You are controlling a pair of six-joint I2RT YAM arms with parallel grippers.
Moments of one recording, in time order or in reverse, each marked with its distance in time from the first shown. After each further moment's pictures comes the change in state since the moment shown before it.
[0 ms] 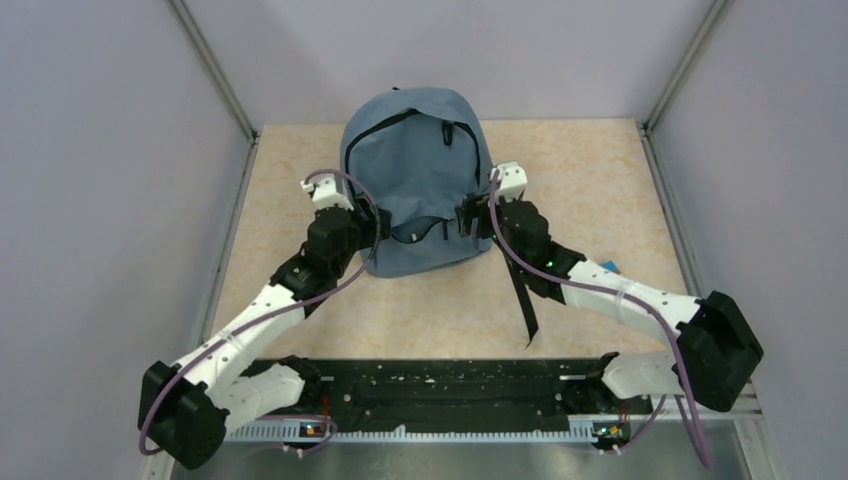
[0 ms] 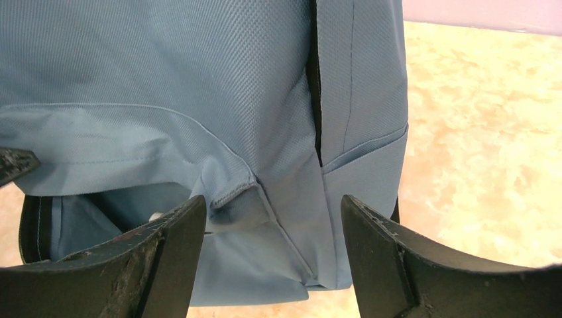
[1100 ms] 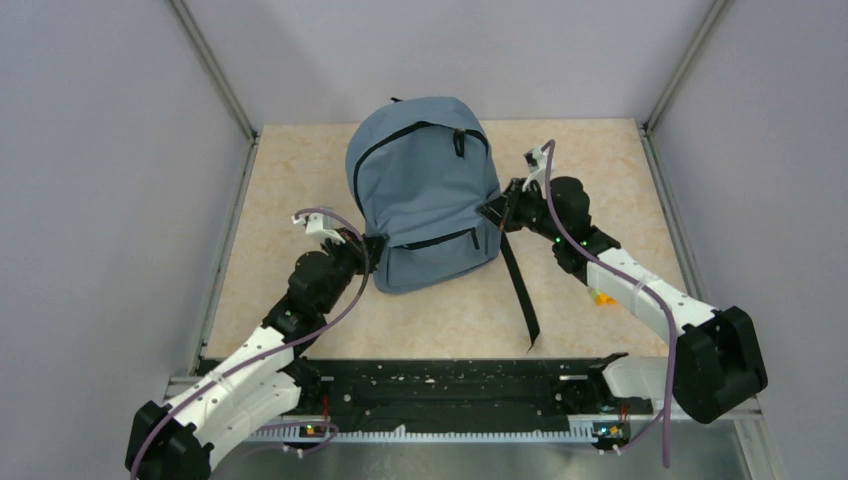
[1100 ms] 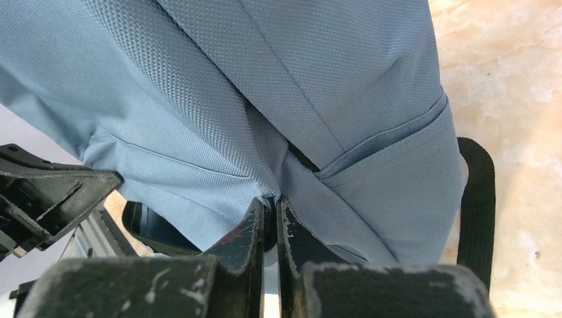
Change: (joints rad) left arm -0.025 -0.248 -0.310 0.293 0.143 -0.048; right arm -0.327 -0.032 0.015 -0.119 -0.652 0.291
